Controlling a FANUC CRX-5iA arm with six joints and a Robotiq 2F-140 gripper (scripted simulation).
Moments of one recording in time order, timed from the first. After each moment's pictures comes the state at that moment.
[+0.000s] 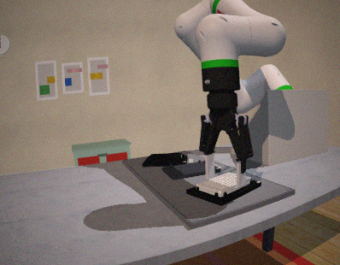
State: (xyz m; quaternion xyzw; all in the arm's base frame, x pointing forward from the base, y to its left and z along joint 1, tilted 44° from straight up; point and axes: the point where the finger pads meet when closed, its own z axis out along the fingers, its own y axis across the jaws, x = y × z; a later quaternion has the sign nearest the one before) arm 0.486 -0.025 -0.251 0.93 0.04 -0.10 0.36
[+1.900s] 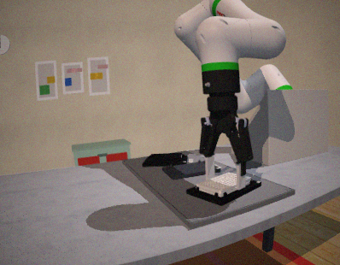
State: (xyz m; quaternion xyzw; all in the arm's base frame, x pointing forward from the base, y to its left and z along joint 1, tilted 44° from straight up) arm 0.485 -0.029 -0.256 0.93 0.04 -0.10 0.36
